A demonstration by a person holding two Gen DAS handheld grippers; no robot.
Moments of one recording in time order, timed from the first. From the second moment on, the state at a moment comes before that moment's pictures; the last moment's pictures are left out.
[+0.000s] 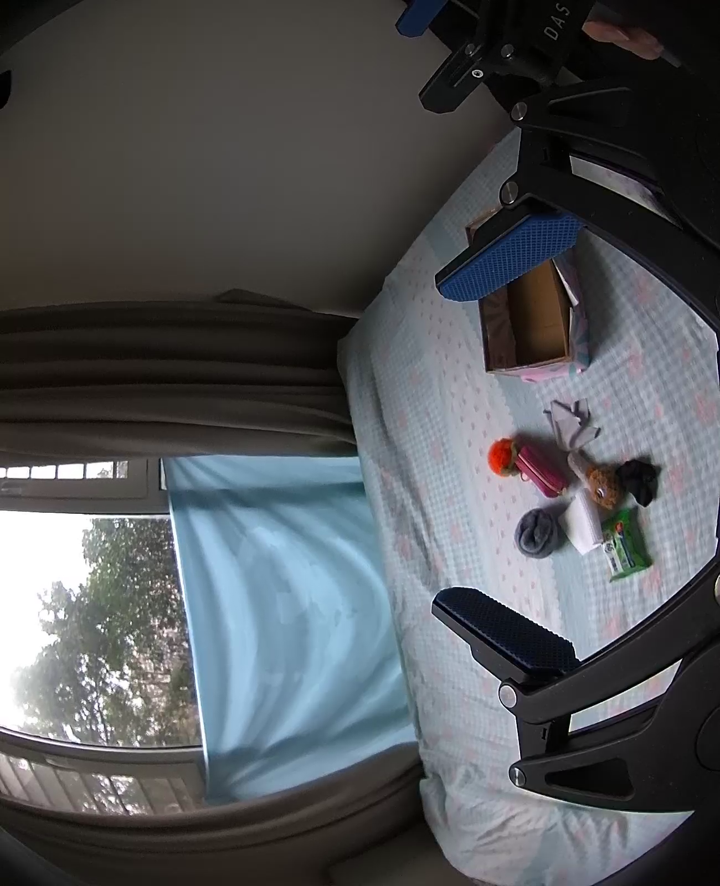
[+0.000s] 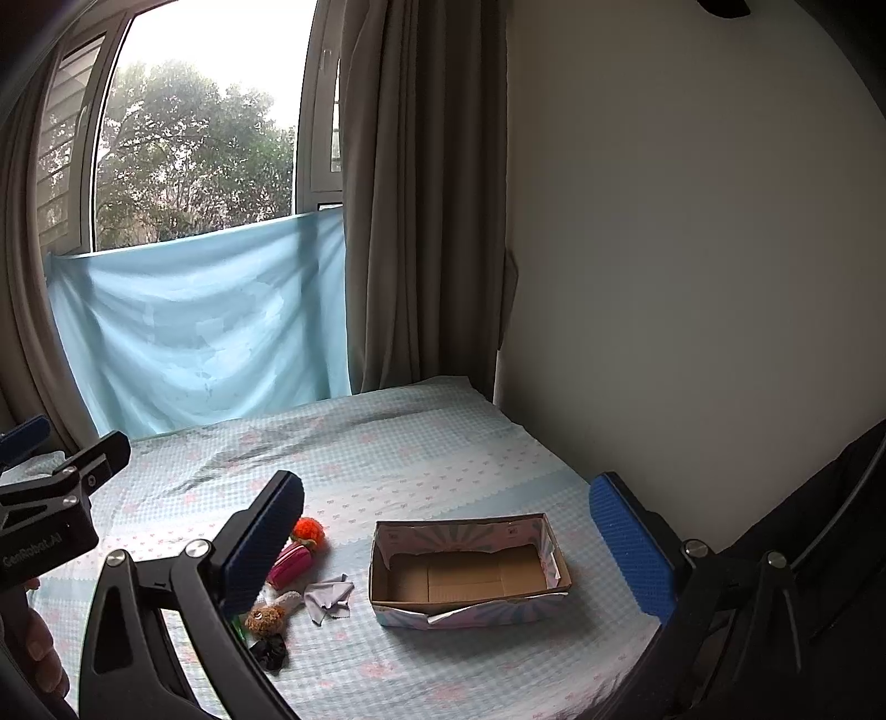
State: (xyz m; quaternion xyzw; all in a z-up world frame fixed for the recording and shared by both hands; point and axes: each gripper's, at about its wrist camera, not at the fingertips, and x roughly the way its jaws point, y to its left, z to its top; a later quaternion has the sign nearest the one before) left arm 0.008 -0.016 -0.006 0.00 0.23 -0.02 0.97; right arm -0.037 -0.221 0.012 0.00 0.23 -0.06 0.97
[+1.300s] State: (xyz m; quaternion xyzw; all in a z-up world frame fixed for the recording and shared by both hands) left arm 0.014 -0.029 -0.011 0.00 0.24 -0.02 0.97; right arm -0.033 -0.233 0.009 0.01 0.24 -0.06 0.97
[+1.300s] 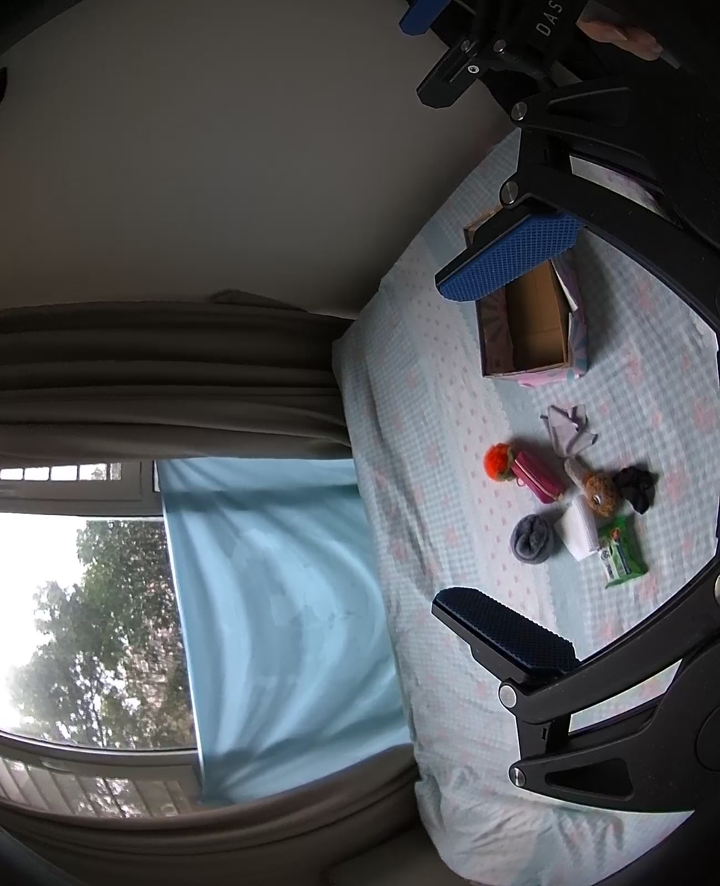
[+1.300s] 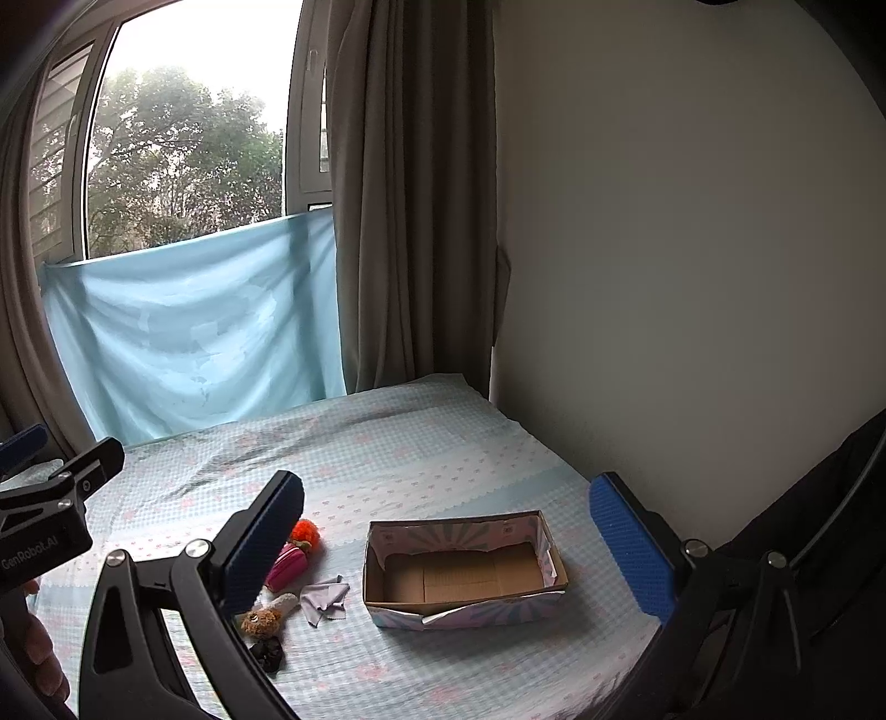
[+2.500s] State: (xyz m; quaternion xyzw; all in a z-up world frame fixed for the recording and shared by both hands) left arm 0.037 0.167 -0.139 0.03 0.37 -0.07 0.93; right arm 0.023 -0.103 -0.099 0.09 0.36 0.00 0.93
